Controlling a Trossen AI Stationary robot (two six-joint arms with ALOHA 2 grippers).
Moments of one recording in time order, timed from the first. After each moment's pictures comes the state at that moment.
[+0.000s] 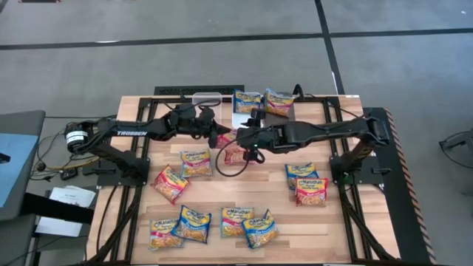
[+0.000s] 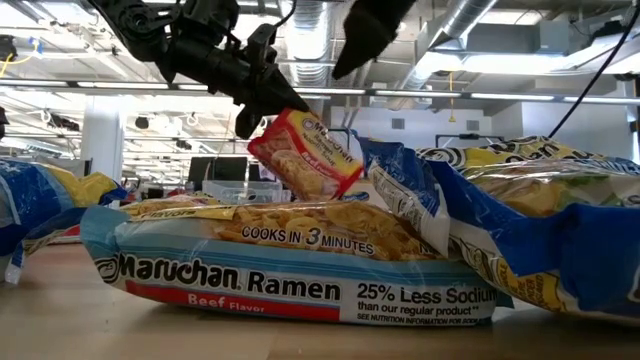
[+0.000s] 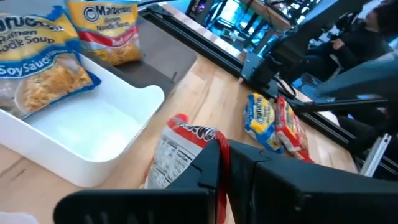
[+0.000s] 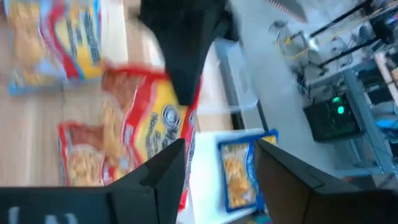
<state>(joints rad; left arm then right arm) 0.38 1.38 0.72 0.39 0.22 -0.44 0.03 1.67 1.50 -0.58 0.64 -0.24</state>
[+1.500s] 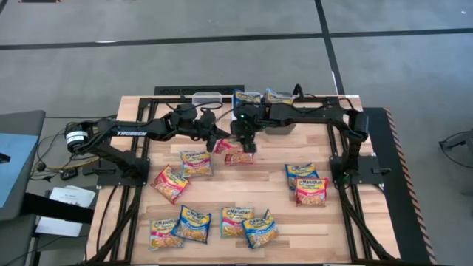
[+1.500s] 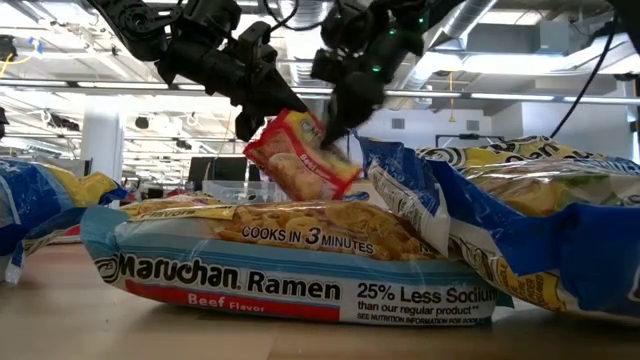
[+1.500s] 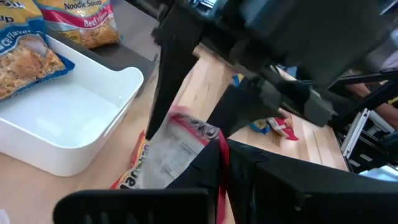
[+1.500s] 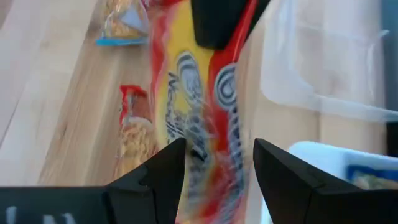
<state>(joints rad) 0.38 1.38 0.72 0.35 0.30 -0.41 -0.27 1.88 1.49 -0.56 -0.11 -0.42</state>
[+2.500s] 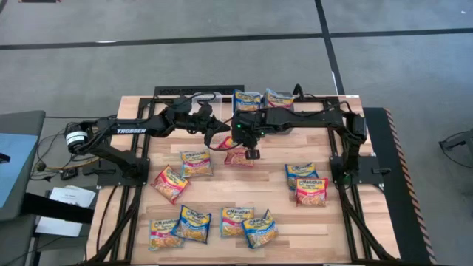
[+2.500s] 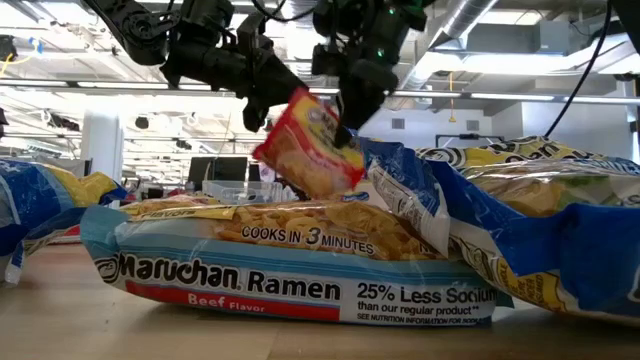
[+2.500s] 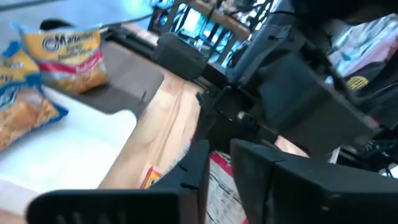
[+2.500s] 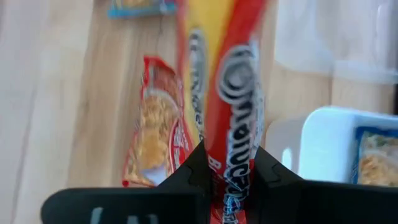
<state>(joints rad) 0.46 1.38 0.72 0.50 0.42 -0.41 -0.18 1.89 1.61 -0.80 0.01 -0.31</state>
